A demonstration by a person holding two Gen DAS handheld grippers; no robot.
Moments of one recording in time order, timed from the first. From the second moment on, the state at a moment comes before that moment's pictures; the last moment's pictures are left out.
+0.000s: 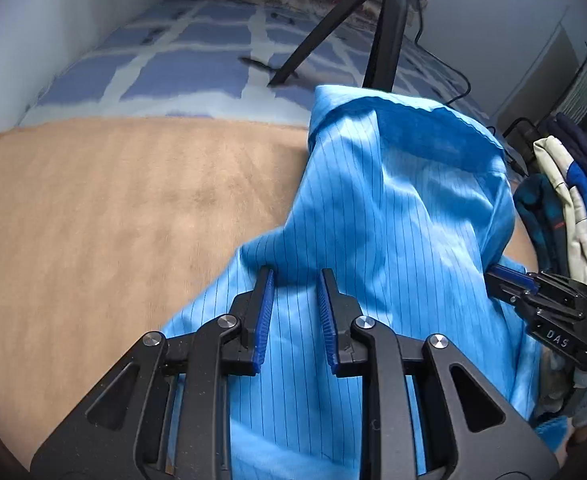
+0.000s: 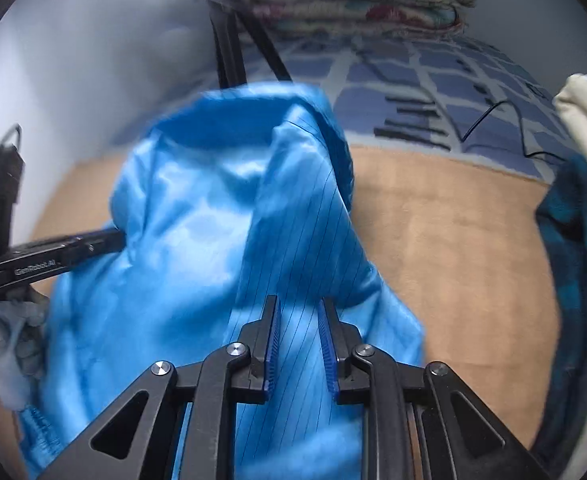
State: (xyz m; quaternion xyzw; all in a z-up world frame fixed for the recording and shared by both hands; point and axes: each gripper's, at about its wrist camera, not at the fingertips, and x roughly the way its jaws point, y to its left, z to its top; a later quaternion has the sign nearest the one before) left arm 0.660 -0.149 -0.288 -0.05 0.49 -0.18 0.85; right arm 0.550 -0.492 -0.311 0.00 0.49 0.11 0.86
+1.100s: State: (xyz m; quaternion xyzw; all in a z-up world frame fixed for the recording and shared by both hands) left arm 0.655 -0.154 -0.219 -0.12 0.46 -0.25 0.84; right arm 0.570 -0.502 -0.233 0.06 0.41 0.15 0.90
